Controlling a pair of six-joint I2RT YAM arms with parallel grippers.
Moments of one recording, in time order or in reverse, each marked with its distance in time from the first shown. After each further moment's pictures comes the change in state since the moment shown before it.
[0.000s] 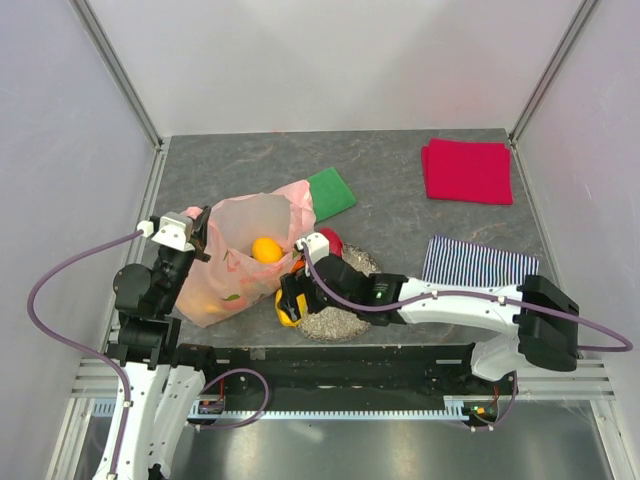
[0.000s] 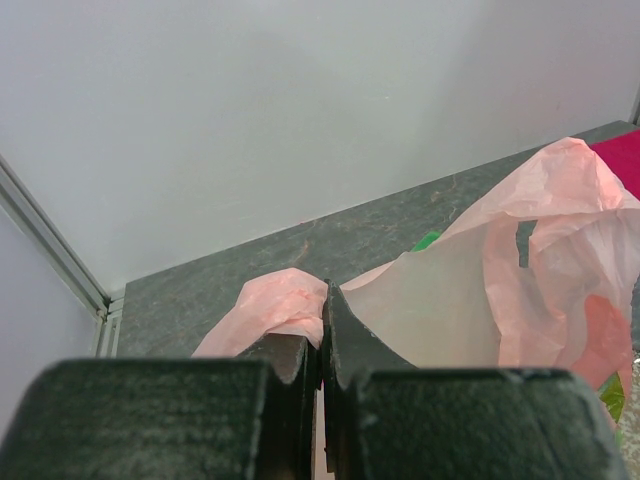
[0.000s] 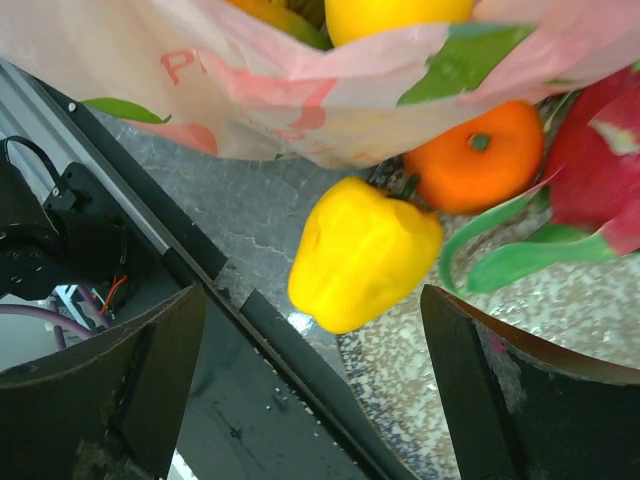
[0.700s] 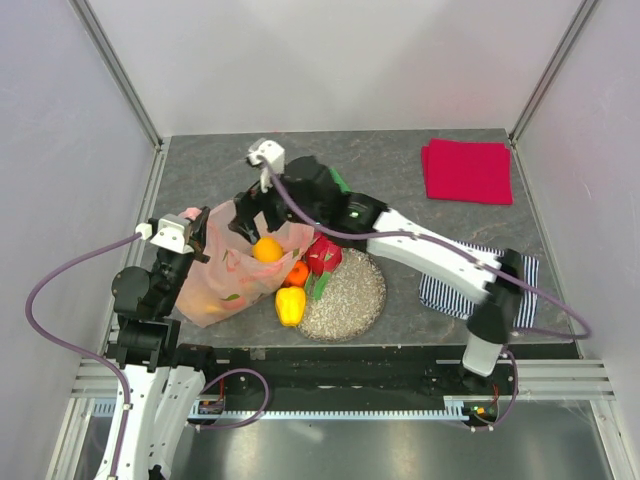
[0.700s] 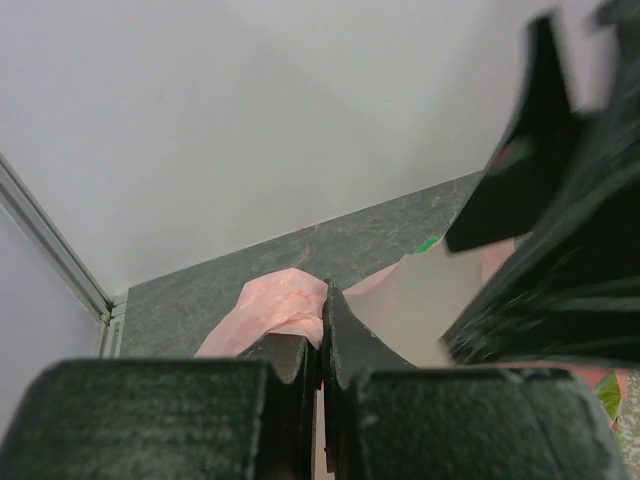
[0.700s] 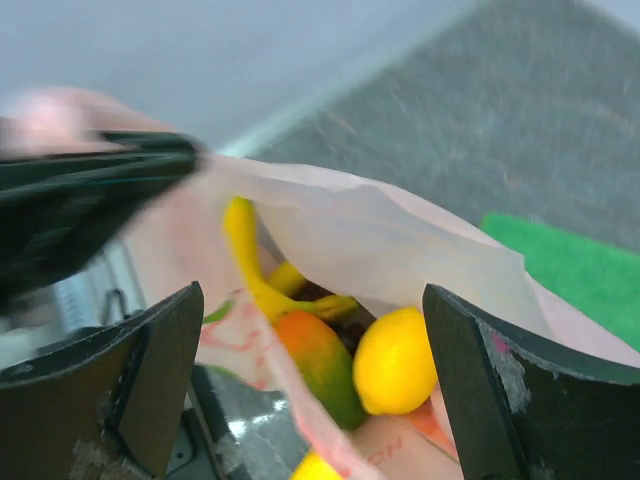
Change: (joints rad) left arm 0.000 -0.015 0.000 0.000 0.000 0.000; right arm -0.181 0.383 0.837 -0.223 -0.265 -0.358
